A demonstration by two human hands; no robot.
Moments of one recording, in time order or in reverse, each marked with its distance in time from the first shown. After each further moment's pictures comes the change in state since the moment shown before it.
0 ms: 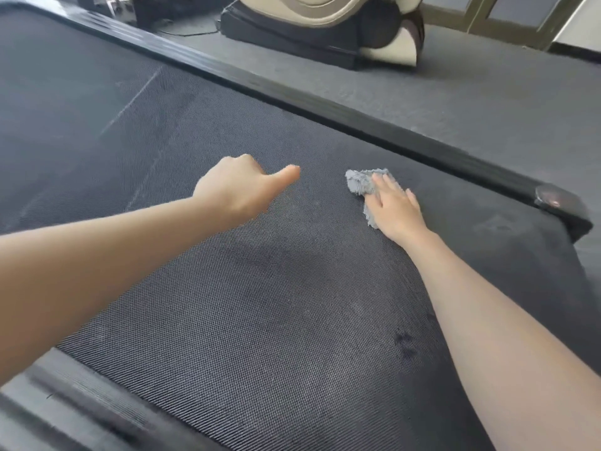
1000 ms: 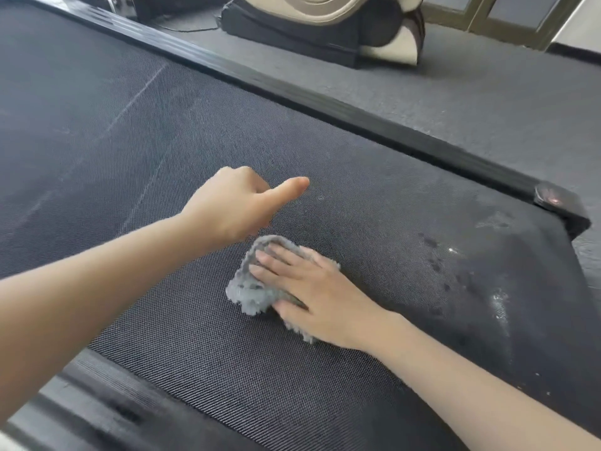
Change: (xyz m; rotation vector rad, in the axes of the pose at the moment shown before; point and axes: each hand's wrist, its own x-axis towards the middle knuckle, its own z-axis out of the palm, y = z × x) left_hand -0.029 -0.016 -0.010 -0.088 -0.056 0.137; right_hand -0.131 -0.101 0.021 0.087 -0.268 -0.752
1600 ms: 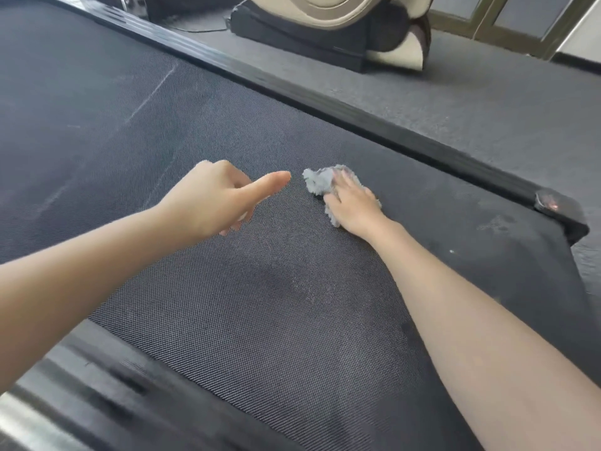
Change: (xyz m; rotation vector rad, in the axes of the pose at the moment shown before) left_hand -0.021 -0.015 -0.024 -0.028 0.029 -0.043; right_hand 0.067 0.087 -0.046 -0.008 0.134 0.588
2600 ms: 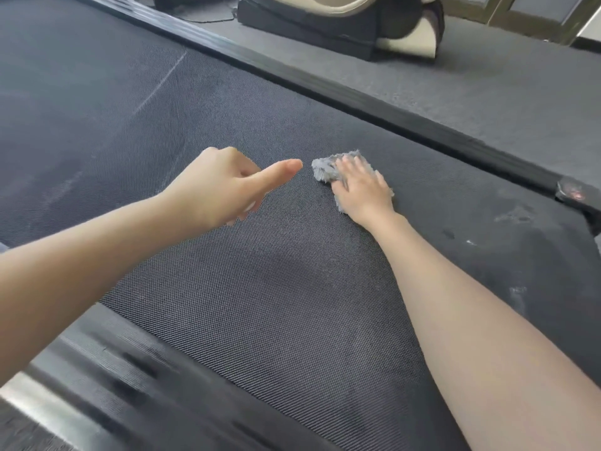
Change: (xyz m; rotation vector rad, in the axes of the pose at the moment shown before) left_hand -0.009 -0.001 -0.005 0.026 -0.008 0.018; right_hand 0.015 0.004 0.017 -0.121 0.088 0.029
